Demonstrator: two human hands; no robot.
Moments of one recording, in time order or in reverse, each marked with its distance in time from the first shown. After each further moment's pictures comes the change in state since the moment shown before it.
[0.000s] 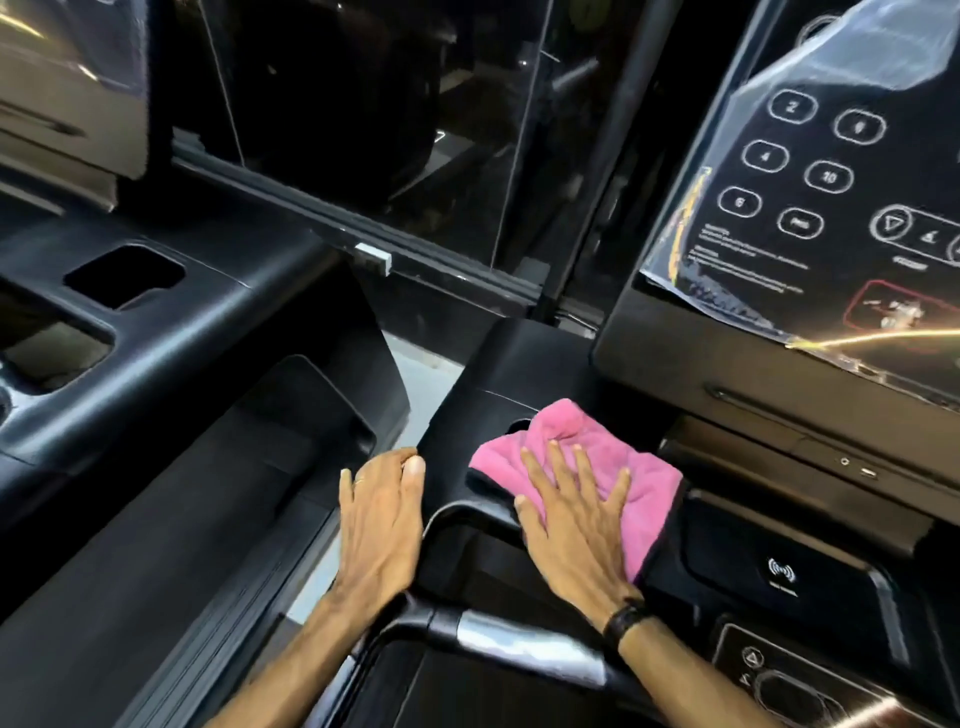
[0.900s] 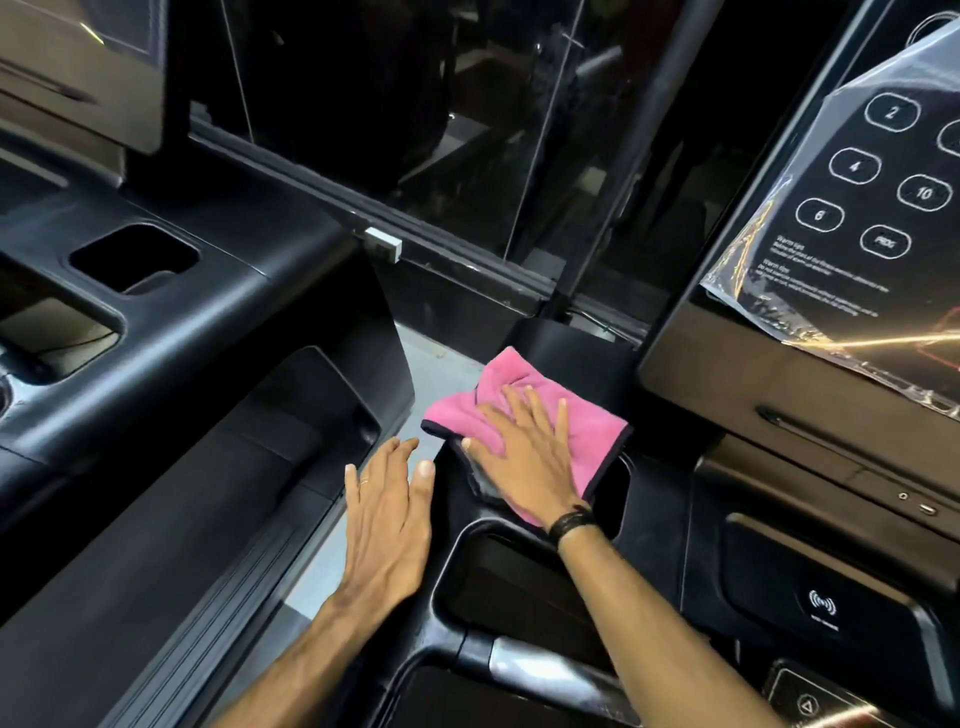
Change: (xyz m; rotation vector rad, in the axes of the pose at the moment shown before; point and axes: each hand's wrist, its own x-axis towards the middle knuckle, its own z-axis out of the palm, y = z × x) left_hand 0.024 -0.029 -0.004 -0.053 -0.013 -0.021; right_hand 0.101 -0.065 -0.001 0.079 -0.137 -0.150
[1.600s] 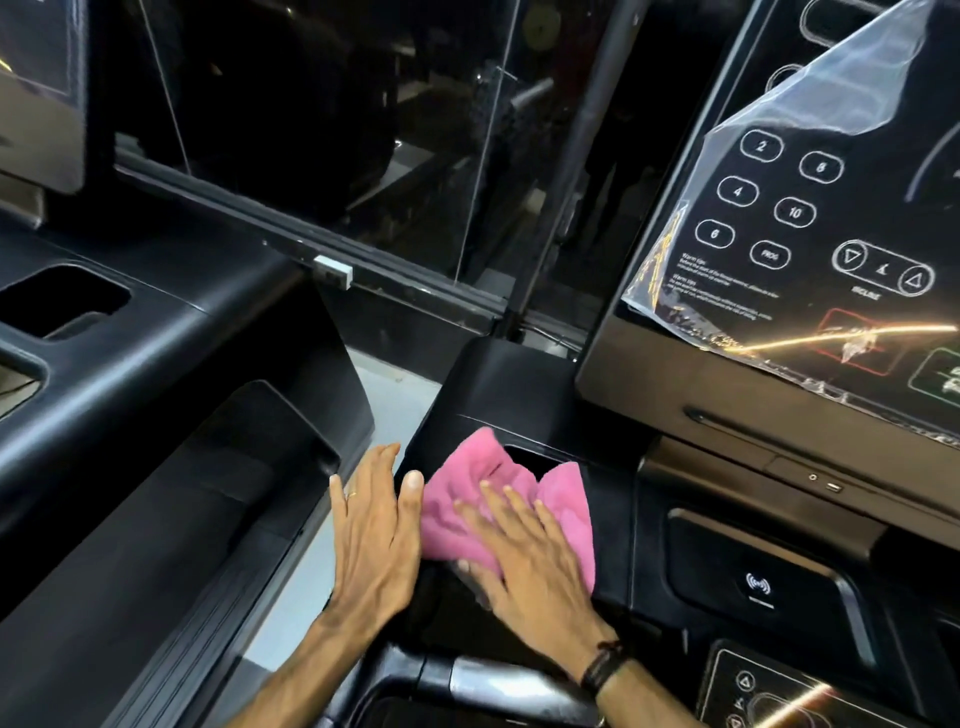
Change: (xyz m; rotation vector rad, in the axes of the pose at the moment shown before) left_hand 0.004 0.027 0.015 -0.087 0.003 0.084; right_hand -0.112 0.018 0.002 -0.006 0.075 -0.084
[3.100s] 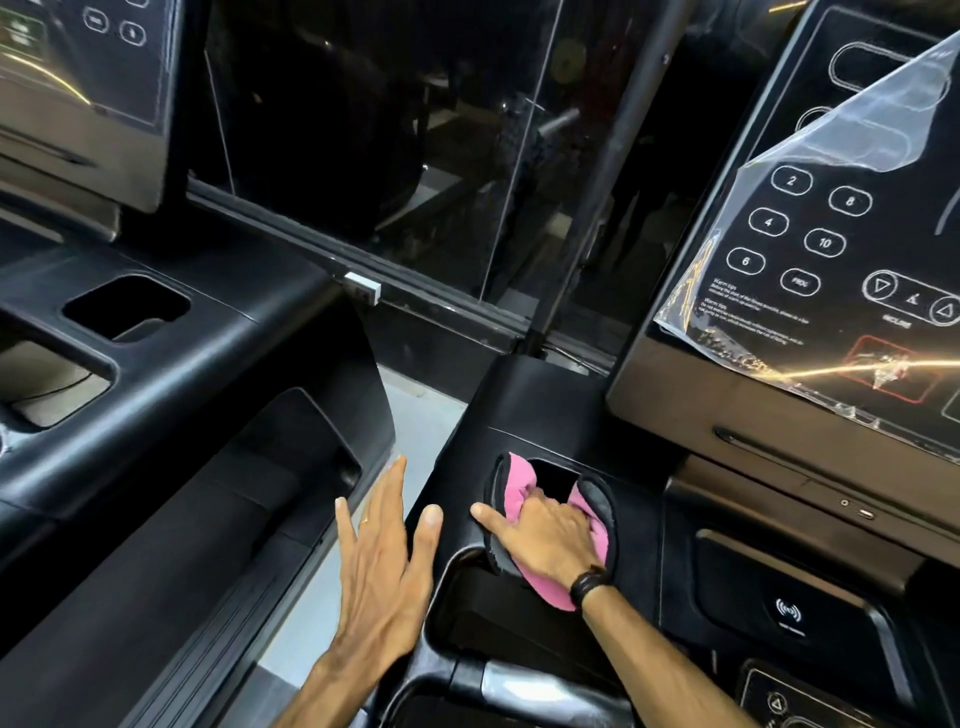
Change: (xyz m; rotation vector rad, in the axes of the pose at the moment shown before) left_hand -0.030 -0.001 -0.032 -0.009 -0.025 0.041; right_hand 0.061 -0.013 -0.027 0.077 -0.287 0.426
